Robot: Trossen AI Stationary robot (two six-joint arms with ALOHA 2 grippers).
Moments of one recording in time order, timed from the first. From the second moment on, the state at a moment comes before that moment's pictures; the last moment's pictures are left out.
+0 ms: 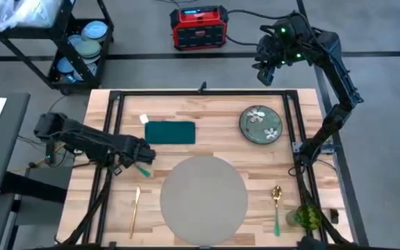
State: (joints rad) left arm -0.11 1.28 0.63 -1.11 -0.11 -2.50; right arm -0.71 1.66 2.33 -1.47 -0.05 -0.37
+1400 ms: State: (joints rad) left arm -0.08 1.14 0.48 -1.00 0.05 -2.53; right arm -0.71 1.66 2.33 -1.47 -0.05 -0.31
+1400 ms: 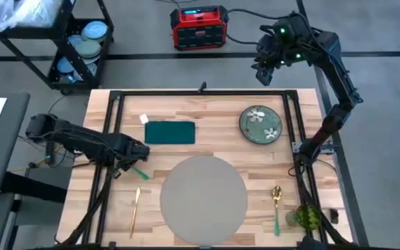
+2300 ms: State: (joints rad) left arm -0.08 1.12 0.59 -0.80 -0.28 -2.33; right arm -0.71 1.66 2.33 -1.51 -0.05 -0.38
